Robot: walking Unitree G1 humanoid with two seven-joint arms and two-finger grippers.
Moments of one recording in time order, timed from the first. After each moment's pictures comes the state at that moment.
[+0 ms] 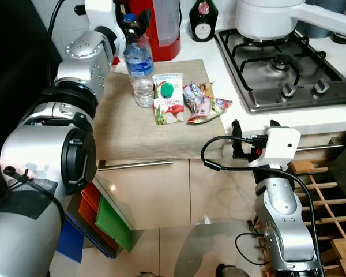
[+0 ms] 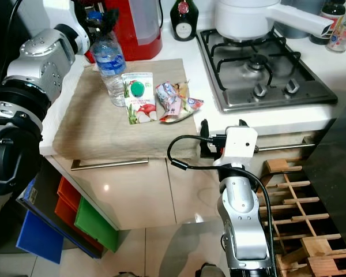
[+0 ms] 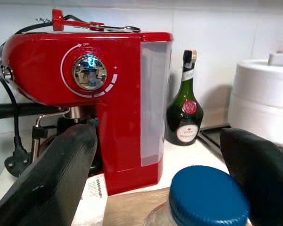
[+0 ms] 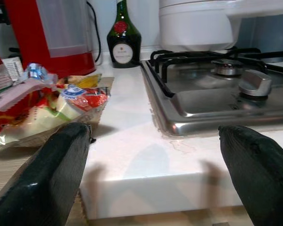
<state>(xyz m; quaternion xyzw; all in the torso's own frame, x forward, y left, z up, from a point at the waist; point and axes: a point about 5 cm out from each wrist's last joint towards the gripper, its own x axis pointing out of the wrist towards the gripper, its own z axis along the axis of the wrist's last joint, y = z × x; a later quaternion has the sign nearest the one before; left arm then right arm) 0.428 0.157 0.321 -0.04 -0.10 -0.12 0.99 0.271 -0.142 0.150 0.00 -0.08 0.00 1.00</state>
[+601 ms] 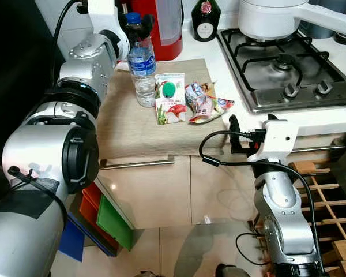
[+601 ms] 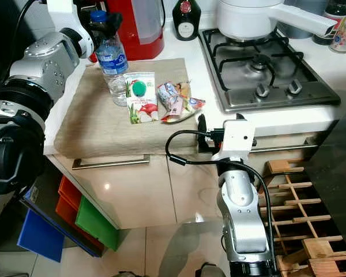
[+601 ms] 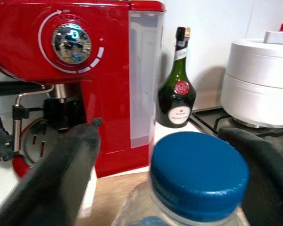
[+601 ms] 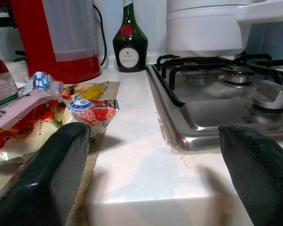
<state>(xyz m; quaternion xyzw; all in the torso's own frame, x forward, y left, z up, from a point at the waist) 0.429 0.146 0.312 -0.04 -0.07 -0.14 0.99 0.280 -0.140 0.158 -0.01 -0.09 0.01 1.00</state>
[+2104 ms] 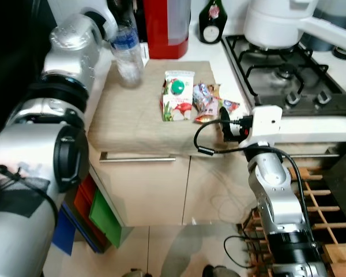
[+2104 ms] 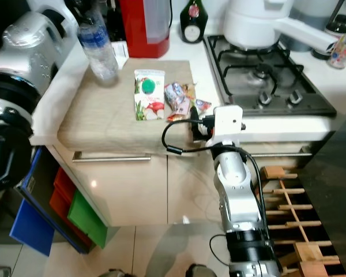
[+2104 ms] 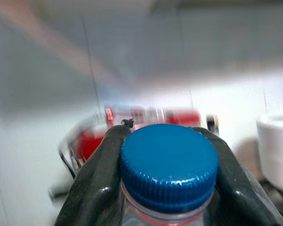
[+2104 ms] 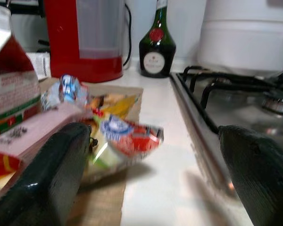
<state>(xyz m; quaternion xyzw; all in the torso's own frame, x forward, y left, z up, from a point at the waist) 0.406 0.175 0.379 0.08 -0.27 -0.12 0.95 0.315 -0.143 0.157 -0.02 -0.10 0.03 0.99</state>
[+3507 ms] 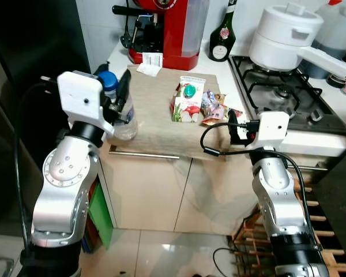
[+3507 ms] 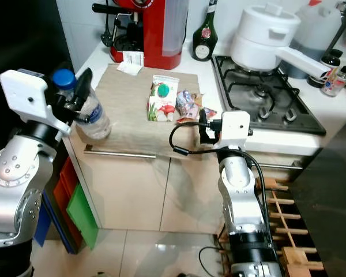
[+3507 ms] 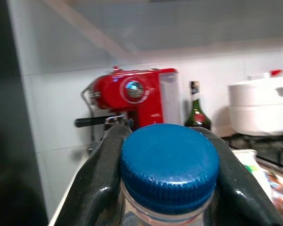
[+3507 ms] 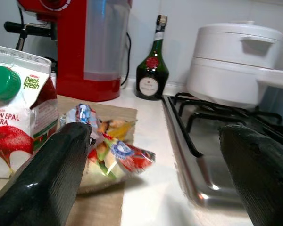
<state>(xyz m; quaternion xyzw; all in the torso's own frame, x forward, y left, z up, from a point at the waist) 0.277 0.146 0.239 0.08 -0.19 -0.13 0.97 0.311 -0.155 0.144 -0.03 -0.09 0.00 1.00</state>
